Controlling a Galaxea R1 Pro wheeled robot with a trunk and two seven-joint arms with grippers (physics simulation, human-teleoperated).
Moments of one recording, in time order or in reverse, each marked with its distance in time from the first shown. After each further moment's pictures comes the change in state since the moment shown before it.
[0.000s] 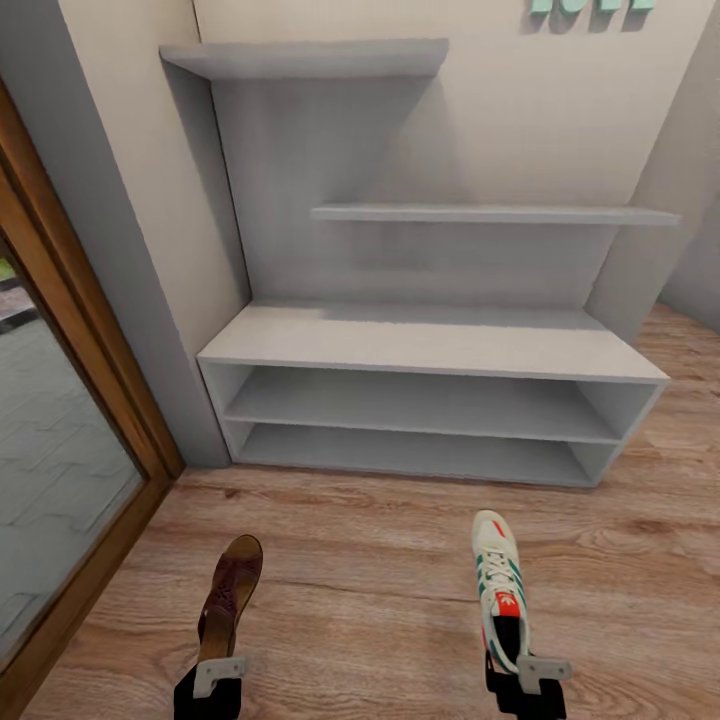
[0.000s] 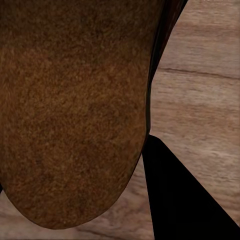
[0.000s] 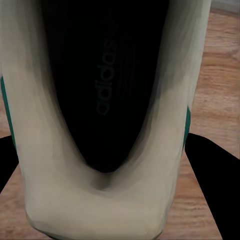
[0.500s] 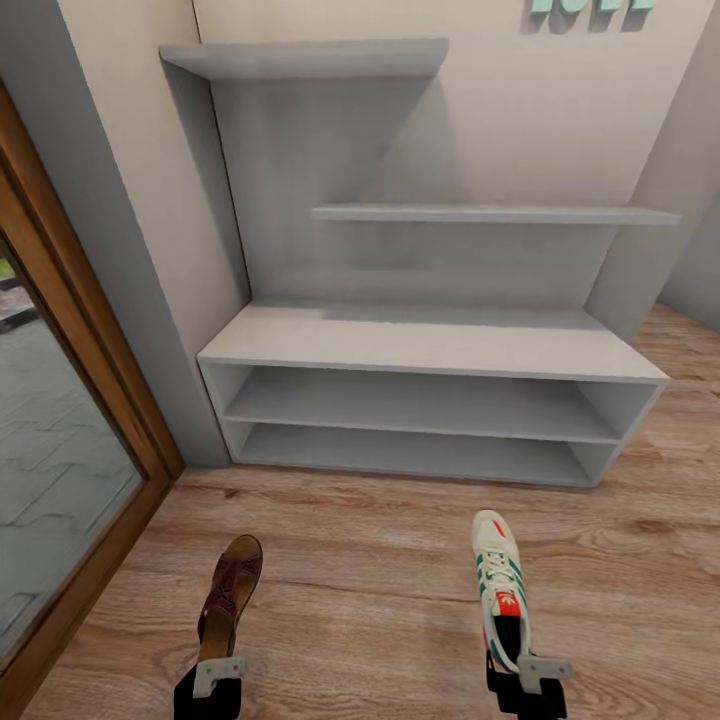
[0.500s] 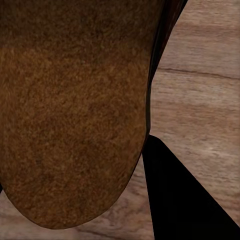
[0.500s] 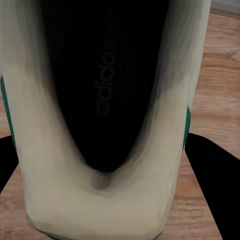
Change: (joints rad) left arm 0.000 0.000 0.001 0.000 -0.001 0.000 0.000; right arm 0.000 -0.002 0.002 -0.001 0.001 0.000 0.000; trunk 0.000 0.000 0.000
